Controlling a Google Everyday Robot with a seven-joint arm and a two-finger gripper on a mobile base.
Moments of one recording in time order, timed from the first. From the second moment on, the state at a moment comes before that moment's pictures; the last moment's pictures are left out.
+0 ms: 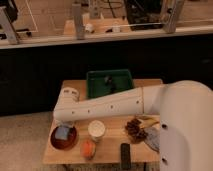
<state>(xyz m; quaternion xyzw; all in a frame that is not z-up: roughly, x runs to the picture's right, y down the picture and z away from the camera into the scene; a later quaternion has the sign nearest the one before) -0.225 0.177 0.745 -0.08 -0.29 -0.62 0.73</state>
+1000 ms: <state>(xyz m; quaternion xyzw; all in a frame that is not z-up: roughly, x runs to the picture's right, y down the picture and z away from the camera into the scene) -0.228 0.205 0.727 -0.09 -0.31 -0.64 0.70</state>
